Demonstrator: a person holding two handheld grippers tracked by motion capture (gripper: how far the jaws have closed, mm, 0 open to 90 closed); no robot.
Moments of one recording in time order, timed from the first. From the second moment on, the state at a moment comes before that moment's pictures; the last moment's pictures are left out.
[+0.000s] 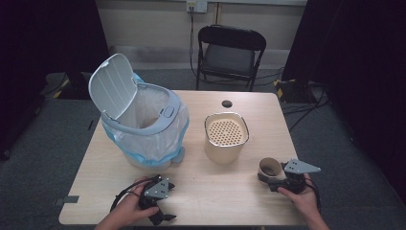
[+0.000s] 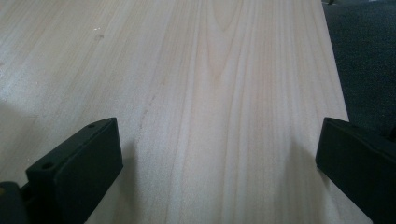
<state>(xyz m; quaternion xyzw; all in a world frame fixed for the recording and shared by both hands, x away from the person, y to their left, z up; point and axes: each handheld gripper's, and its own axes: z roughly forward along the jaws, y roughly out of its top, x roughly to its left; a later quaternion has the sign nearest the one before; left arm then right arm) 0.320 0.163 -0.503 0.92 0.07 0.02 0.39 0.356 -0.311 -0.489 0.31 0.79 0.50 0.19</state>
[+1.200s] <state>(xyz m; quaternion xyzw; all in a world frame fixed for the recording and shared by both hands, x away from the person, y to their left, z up) 0.320 0.163 -0.503 0.92 0.07 0.02 0.39 0.412 -0.290 -0.454 0.34 0.78 0.47 0.22</state>
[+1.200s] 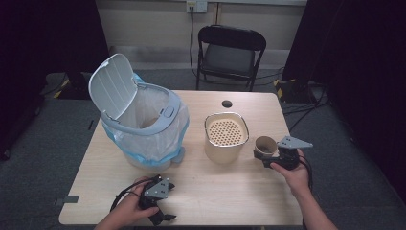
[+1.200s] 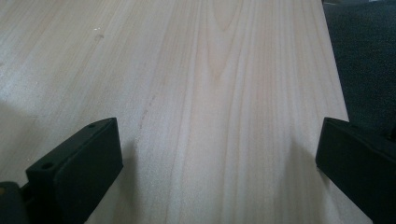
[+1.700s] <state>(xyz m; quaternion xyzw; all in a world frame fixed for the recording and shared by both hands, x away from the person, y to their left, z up) 0.320 0.163 -0.503 0.92 0.07 0.02 0.39 0.439 -0.291 -0.447 0.35 0.78 0.47 0.22</state>
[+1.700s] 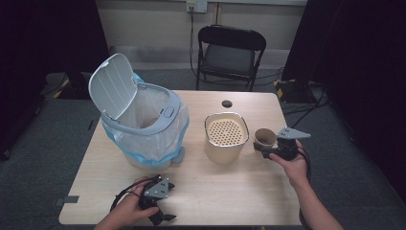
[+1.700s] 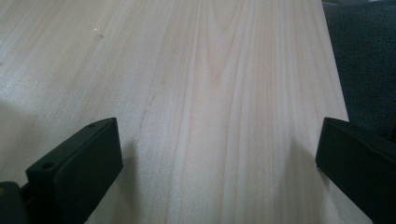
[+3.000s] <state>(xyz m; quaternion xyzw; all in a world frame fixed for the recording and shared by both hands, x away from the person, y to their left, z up) 0.320 0.163 -0.503 0.92 0.07 0.02 0.39 0.505 -0.282 -0.422 0.37 0.77 0.47 0.23</state>
